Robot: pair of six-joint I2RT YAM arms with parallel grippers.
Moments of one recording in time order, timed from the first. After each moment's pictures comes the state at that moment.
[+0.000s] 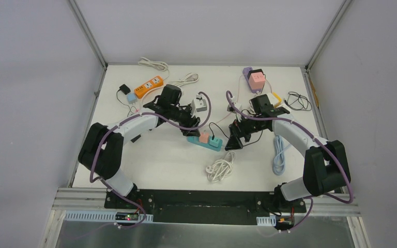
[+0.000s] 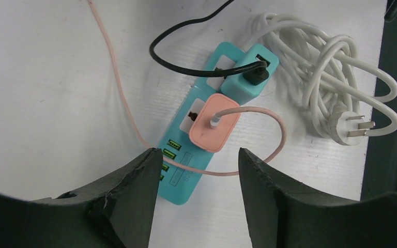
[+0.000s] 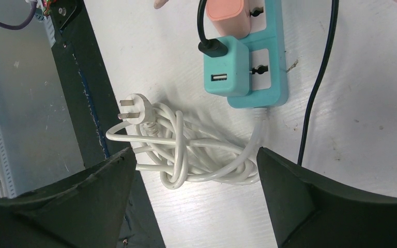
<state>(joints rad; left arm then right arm) -0.49 1.60 1.05 -0.16 0.84 0.40 0.36 1.46 0.96 -0.70 -0.87 -0.42</state>
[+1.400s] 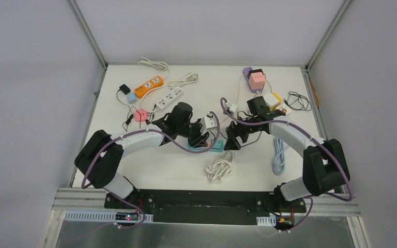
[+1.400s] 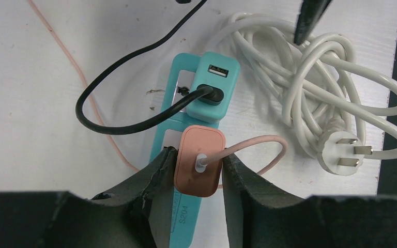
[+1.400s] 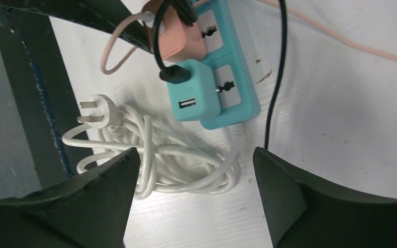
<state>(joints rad) -0.70 1.56 0.88 0.03 0.65 0.38 0.40 1.46 0.93 -0.59 -0.78 -0.44</state>
